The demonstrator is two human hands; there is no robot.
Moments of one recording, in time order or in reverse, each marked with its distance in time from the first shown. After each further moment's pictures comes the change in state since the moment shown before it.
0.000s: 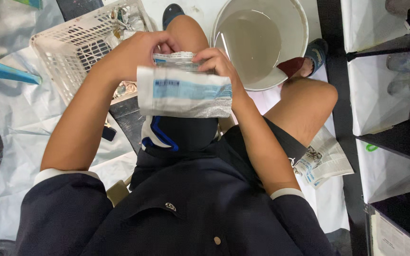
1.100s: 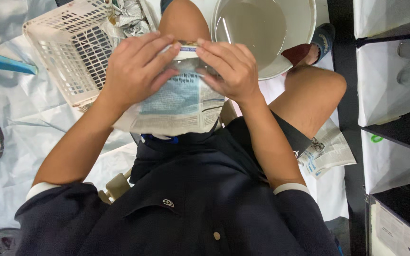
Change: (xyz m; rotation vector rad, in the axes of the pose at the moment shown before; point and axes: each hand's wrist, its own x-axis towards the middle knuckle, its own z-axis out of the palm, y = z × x) left_hand -0.051 0.030 0.034 0.677 0.454 0.429; right_hand 0.007 -0.046 -0.020 -0.614 0.017 -0.204
